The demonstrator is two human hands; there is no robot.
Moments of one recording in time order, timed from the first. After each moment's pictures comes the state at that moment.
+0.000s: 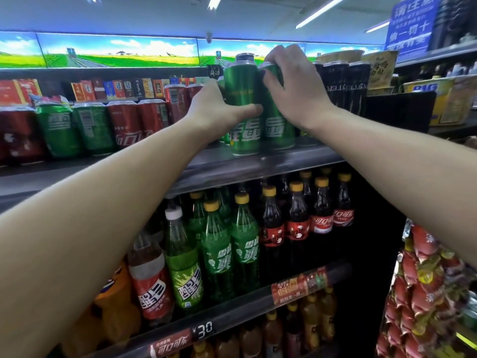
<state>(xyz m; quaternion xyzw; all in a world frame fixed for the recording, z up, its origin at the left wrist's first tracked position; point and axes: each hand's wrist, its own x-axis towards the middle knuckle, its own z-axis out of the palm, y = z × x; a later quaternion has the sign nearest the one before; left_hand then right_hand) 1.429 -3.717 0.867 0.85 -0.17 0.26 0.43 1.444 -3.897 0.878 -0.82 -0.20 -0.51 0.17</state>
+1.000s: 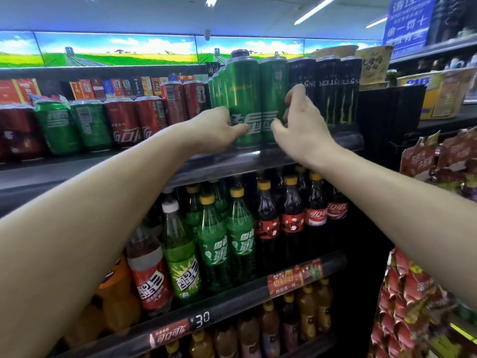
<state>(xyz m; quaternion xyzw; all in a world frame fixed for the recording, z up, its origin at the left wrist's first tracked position) 1.415 -3.721 0.852 0.95 -0.16 0.17 0.21 1.396 -3.903 0.818 -0.87 -0.11 -0.38 0.29</state>
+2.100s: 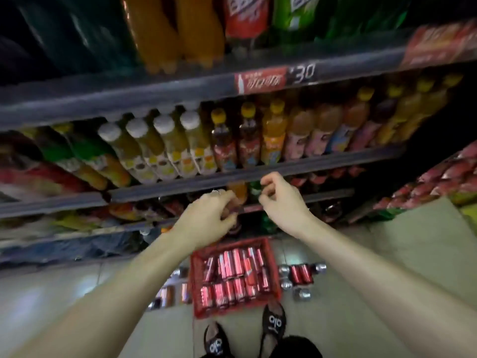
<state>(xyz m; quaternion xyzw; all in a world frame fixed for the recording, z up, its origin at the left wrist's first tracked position) 1.179 -3.522 0.344 0.96 -0.07 -0.12 0.23 1.223 -3.715 0.342 -0.89 -0.06 0.16 0.43</state>
